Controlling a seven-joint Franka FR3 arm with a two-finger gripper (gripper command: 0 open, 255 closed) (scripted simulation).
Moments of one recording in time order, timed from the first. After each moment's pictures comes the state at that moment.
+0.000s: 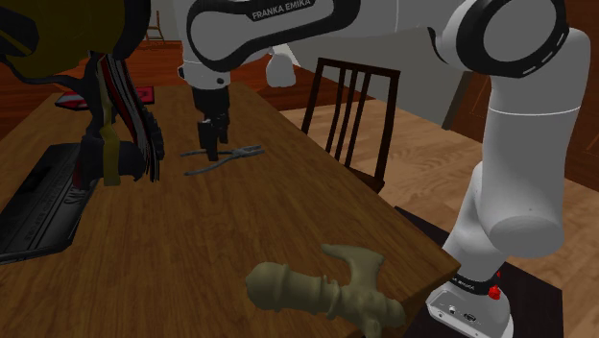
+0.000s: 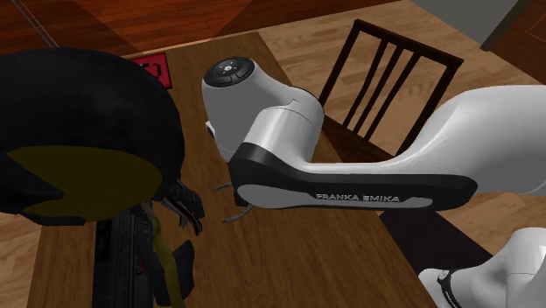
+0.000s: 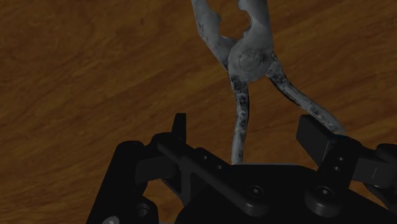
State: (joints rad) arm 0.31 0.27 0.20 -1.58 -0.04 1.86 -0.24
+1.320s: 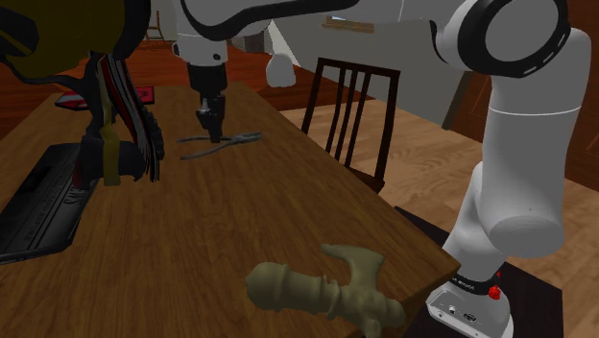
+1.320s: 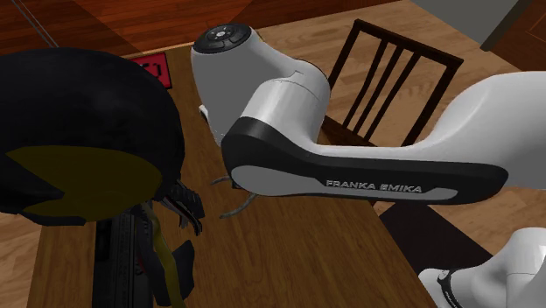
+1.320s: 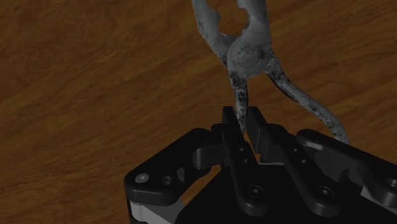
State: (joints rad) arm 0.31 0.27 0.20 -1.47 -0.04 1.75 -0.23
